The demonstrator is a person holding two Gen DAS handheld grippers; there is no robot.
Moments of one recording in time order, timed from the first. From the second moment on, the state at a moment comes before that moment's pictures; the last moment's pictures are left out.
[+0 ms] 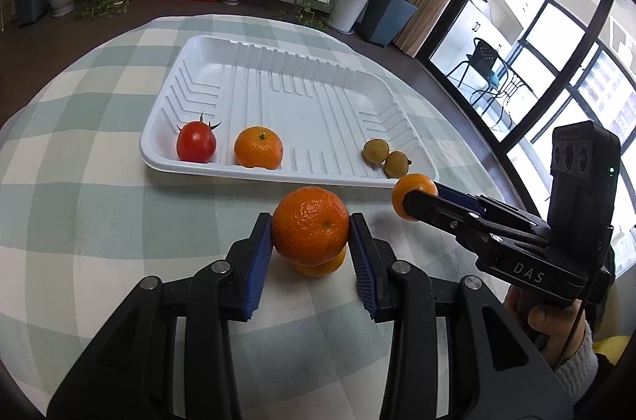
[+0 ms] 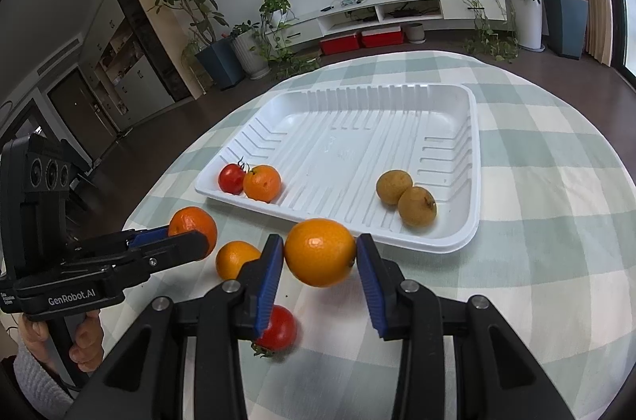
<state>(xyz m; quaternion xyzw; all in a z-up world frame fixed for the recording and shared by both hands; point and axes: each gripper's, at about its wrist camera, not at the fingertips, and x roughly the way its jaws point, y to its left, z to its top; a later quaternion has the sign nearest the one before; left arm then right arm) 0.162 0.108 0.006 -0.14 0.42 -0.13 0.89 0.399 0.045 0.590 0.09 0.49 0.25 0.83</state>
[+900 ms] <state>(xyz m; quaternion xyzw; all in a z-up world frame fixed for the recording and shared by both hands) 0.220 0.090 0.014 -0.11 0.42 -0.14 0.89 0.442 0.053 0.587 0.07 0.48 0.24 0.84</state>
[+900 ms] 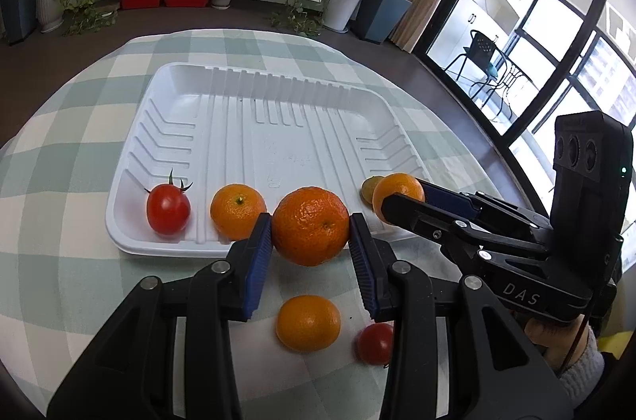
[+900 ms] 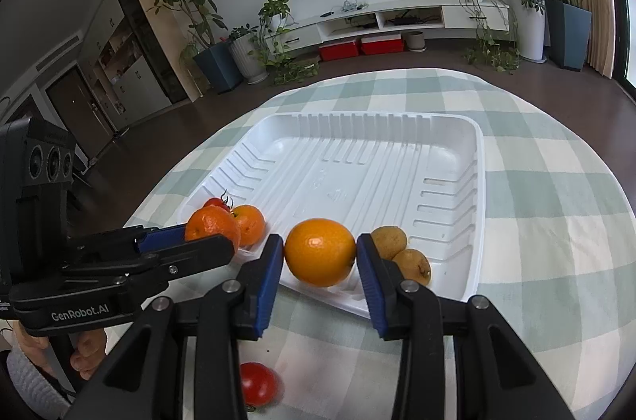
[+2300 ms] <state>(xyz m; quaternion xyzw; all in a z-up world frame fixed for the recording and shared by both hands) 0.258 0.078 -0.010 -0.09 0.44 -0.15 0.88 0.483 0.056 0.566 0.06 0.49 0.24 0.84</state>
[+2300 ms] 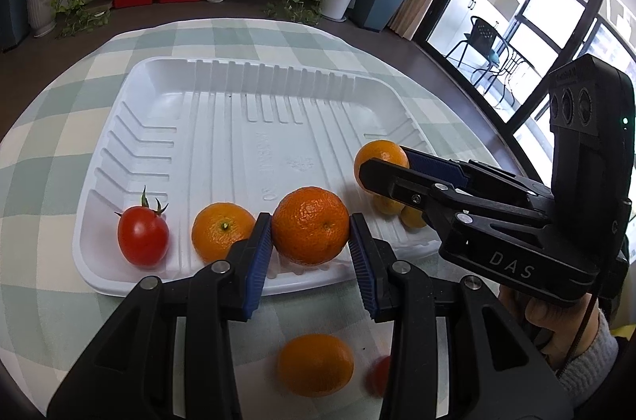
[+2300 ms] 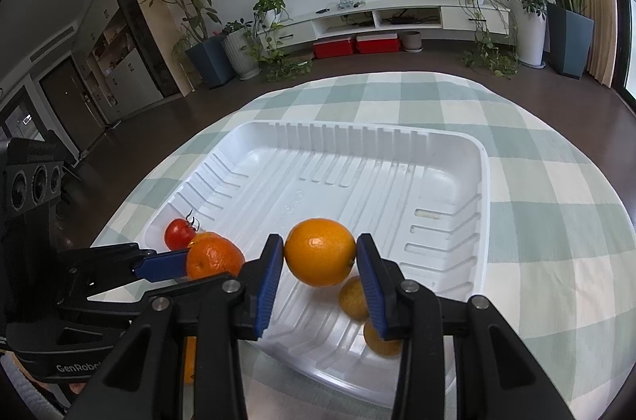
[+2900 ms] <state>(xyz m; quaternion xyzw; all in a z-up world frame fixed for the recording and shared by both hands) 0.268 0.068 -0.013 -0.08 0.44 -0.15 0.88 0.491 0.056 0.552 0.05 0.50 0.23 0.84</state>
